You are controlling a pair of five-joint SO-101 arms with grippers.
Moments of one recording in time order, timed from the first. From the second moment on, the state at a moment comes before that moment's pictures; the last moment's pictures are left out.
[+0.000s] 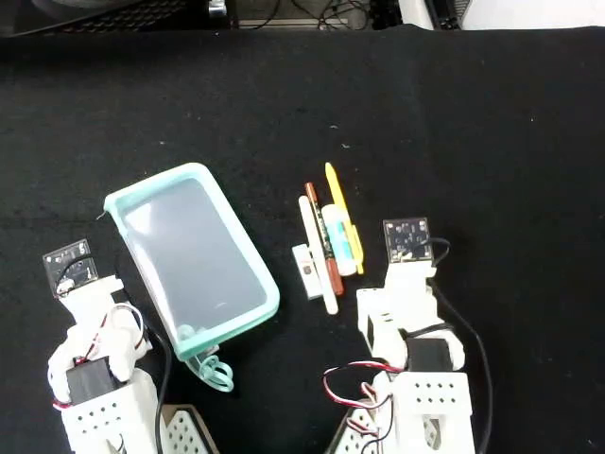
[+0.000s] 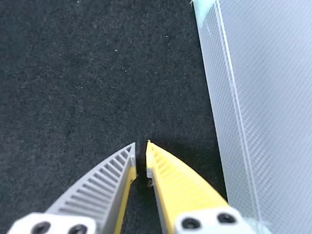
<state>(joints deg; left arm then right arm) -26.2 -103.8 96.4 72.8 2.9 0.8 -83.6 95.9 52.7 3.7</state>
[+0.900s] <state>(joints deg) -26.2 -103.8 96.4 72.8 2.9 -42.2 -83.6 96.2 52.4 3.6</state>
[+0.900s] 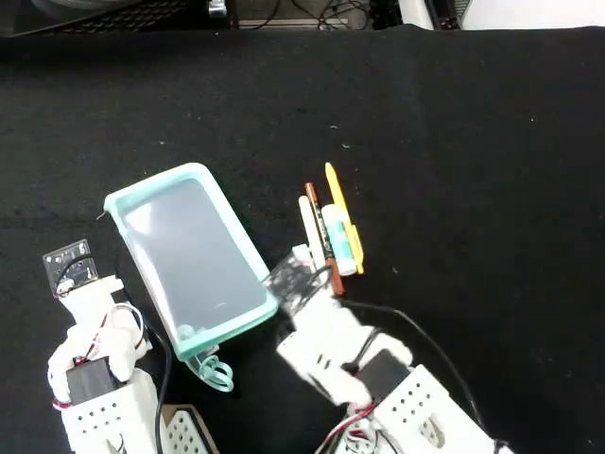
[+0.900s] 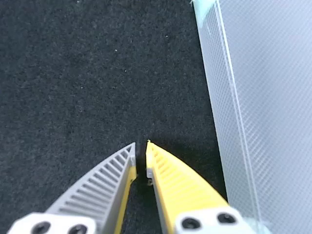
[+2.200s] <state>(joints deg) -45.6 -103.8 96.4 69.3 2.9 -74.0 -83.6 96.9 36.5 -16.3</state>
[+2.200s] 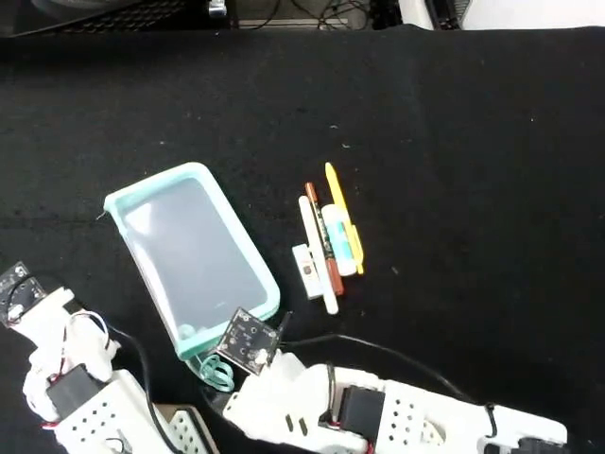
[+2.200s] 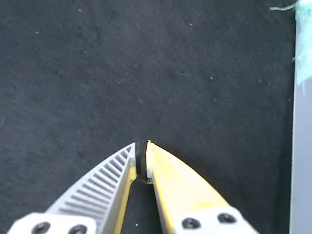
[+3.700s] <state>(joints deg) -45.7 -103.8 96.4 69.1 2.9 -59.2 -20.1 65.8 35.1 -16.3</state>
